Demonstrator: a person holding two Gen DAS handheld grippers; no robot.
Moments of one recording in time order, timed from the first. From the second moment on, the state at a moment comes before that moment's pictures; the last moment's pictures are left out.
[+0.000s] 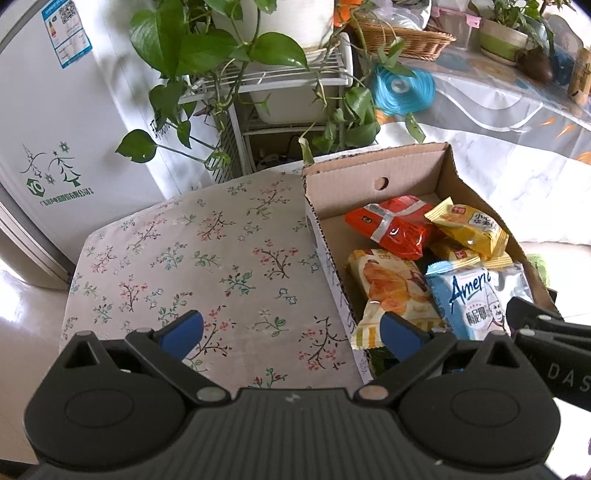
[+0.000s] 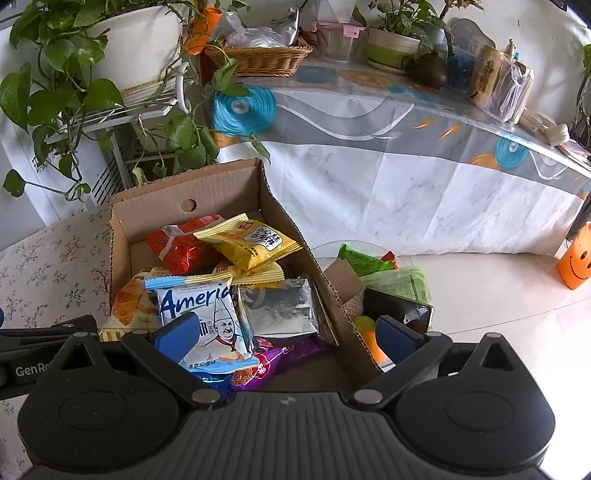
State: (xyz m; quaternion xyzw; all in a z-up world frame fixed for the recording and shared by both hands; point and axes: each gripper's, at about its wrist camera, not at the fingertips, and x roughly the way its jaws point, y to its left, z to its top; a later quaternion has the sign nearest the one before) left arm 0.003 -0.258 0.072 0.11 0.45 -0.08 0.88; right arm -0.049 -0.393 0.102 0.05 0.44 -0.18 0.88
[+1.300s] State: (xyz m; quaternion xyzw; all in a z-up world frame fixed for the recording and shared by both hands) left arm 0.011 -0.213 0.065 0.13 0.44 -0.07 0.89; right arm -0.031 -0.355 0.092 0.06 0.46 -0.13 0.88
